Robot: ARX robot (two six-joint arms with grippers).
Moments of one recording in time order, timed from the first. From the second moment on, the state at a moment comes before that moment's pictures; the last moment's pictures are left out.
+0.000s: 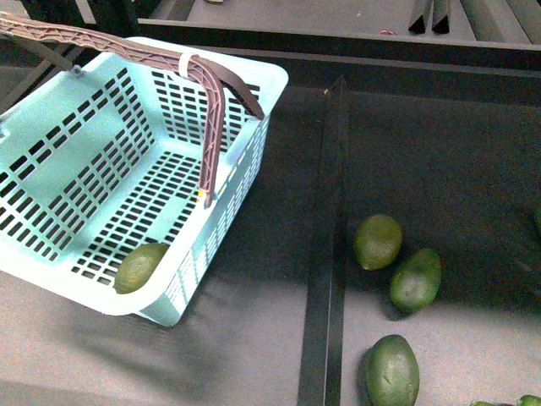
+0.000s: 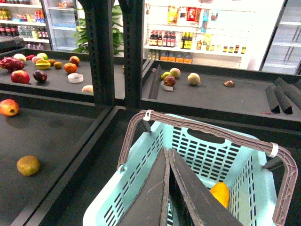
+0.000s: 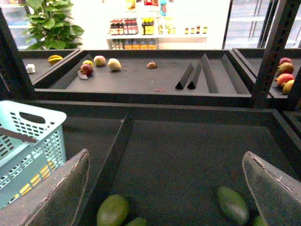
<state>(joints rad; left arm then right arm) 0.00 0.40 0.01 0.40 0.00 -0.01 0.00 0.01 0.02 0.00 0.00 0.00</state>
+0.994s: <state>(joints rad) 0.00 0.01 0.02 0.00 0.00 -0.01 0.00 0.01 0.02 0.00 0.00 0.00</state>
